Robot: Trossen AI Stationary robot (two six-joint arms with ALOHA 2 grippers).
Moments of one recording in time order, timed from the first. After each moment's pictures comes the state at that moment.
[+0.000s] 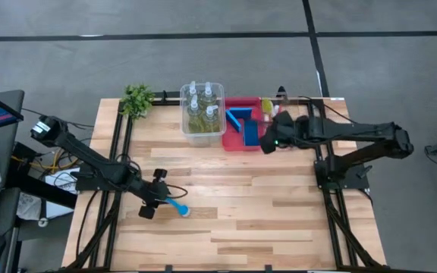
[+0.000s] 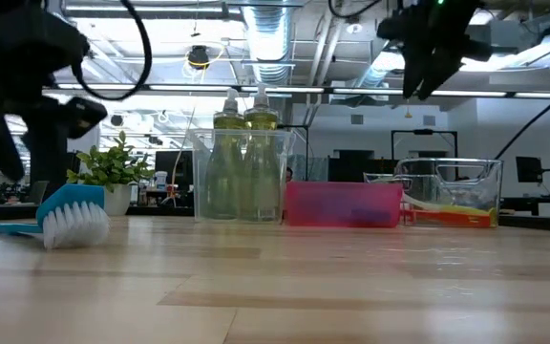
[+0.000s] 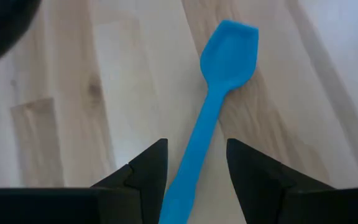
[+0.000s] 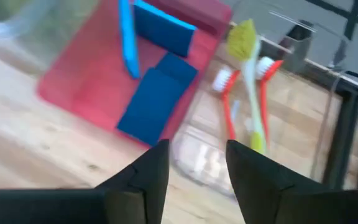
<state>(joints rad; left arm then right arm) -0.53 1.10 0.46 -0.33 -0.19 -0.13 -0.09 1.13 1.16 -1.16 0.56 0.89</state>
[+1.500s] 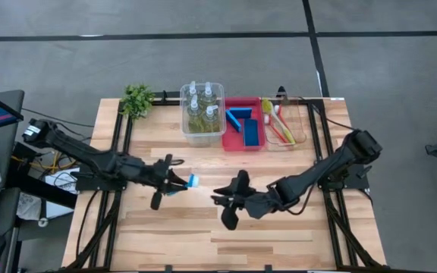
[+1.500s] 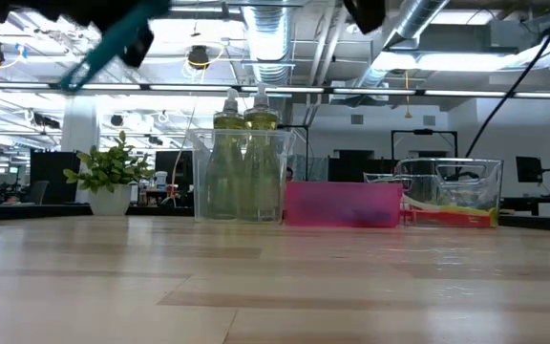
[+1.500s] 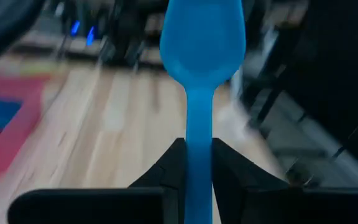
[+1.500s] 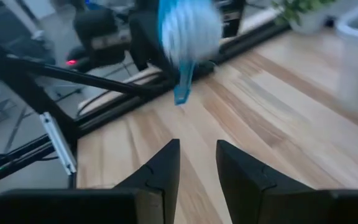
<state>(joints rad) -0.38 0.95 0.46 0.25 -0.17 -0.20 0.49 1.50 1.16 0.03 0.67 0.66</state>
